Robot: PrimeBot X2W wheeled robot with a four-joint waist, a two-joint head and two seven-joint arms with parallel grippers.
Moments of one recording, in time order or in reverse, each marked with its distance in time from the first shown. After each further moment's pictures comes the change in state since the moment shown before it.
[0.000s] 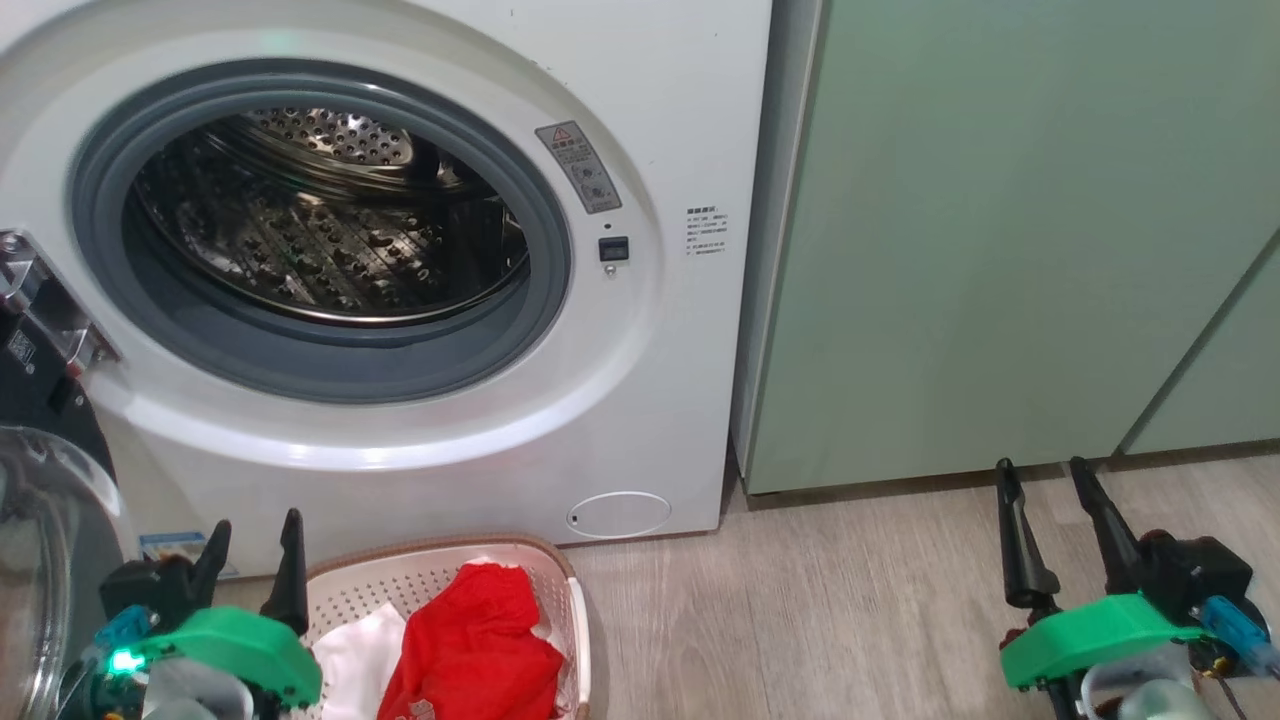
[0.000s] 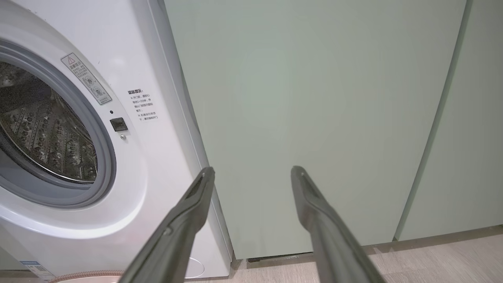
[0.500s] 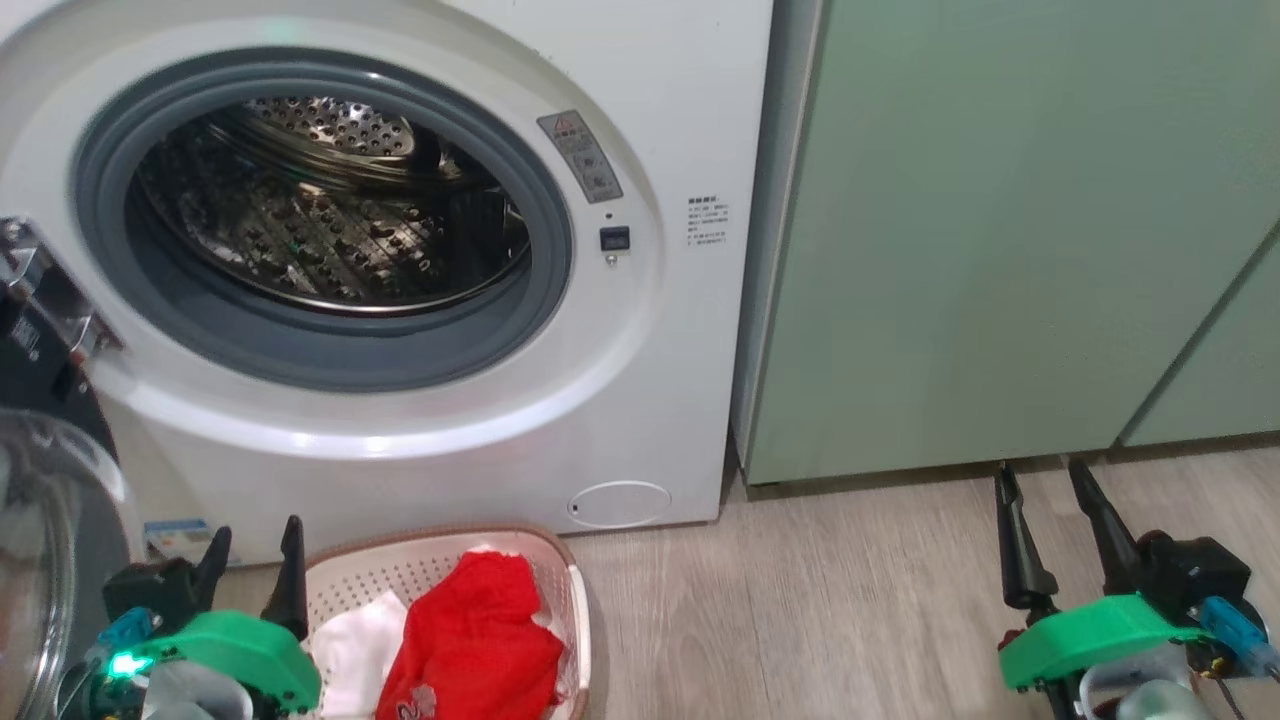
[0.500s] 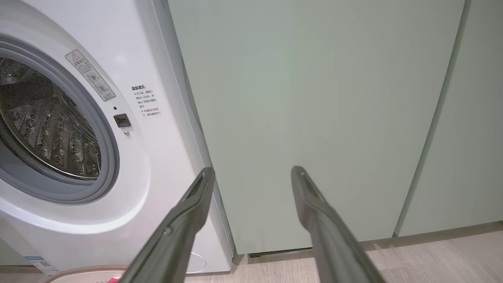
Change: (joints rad) left arm -0.003 0.009 -0.014 0.022 0.000 0.004 0.000; right arm 0.000 0.002 0.000 0.002 0.000 0.000 0.000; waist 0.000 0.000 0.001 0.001
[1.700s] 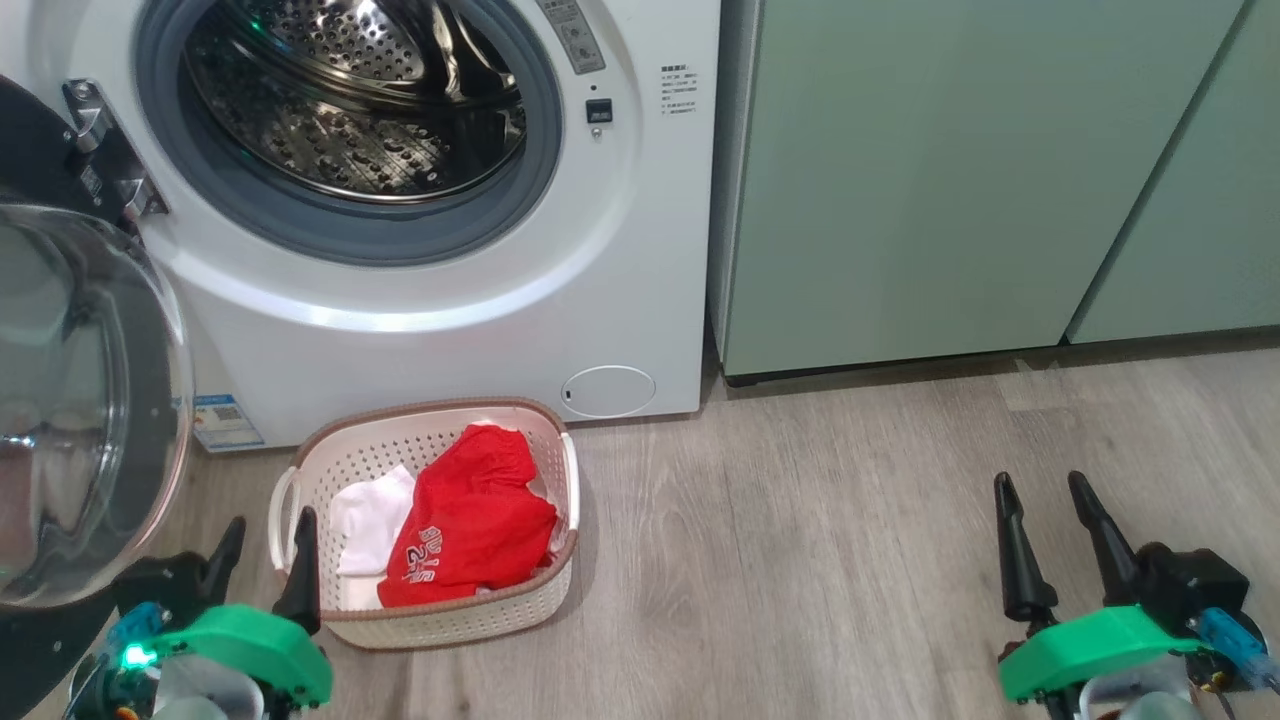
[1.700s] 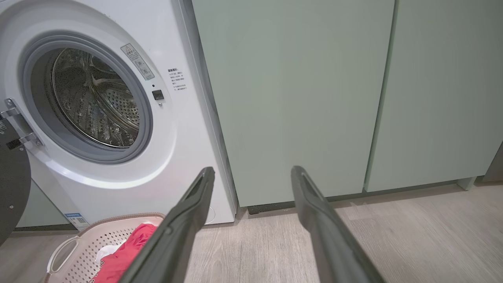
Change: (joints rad) left arm 0.002 -0.003 -0.023 -0.032 -0.019 0.000 0.000; right arm 0.017 0.004 -0.002 0.003 0.000 0.000 0.000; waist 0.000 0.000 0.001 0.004
